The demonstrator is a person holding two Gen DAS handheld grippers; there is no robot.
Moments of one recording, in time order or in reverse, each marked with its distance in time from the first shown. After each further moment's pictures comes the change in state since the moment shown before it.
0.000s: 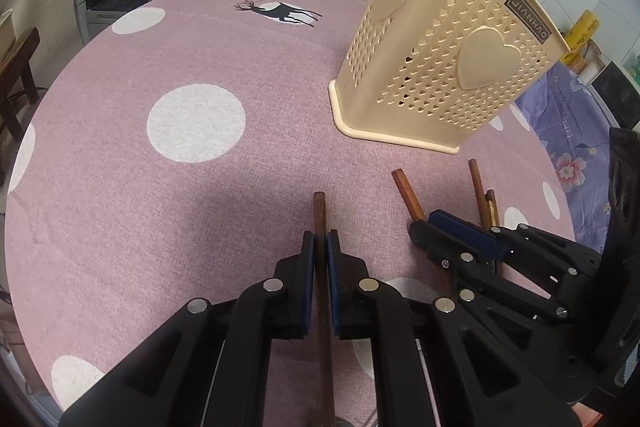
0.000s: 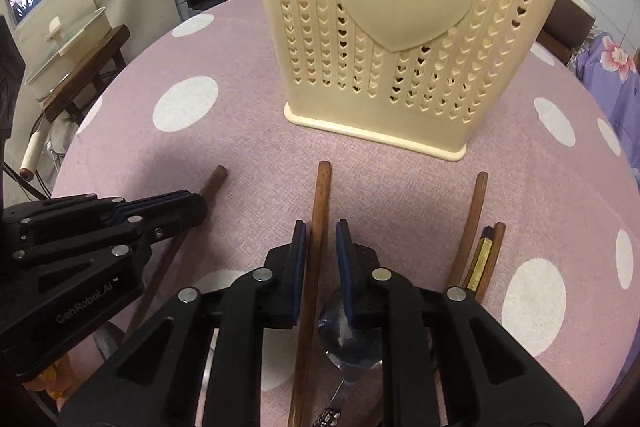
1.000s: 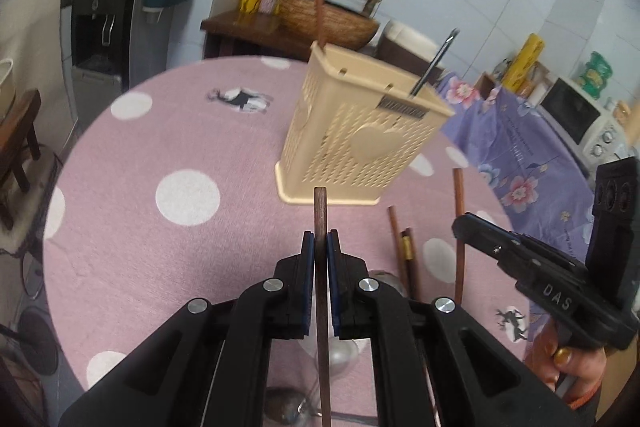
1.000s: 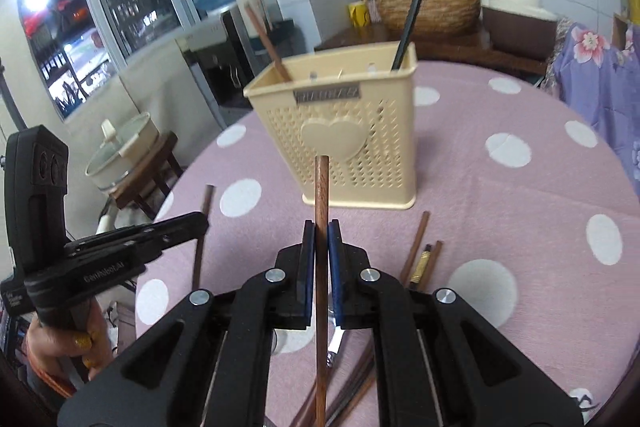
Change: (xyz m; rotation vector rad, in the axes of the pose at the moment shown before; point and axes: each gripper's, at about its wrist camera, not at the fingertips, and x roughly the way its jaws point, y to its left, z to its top) left arm -0.098 -0.029 -0.002 0.082 -0.218 -0.120; right arm -0.134 -0.061 -0.017 0.173 -0.300 0.181
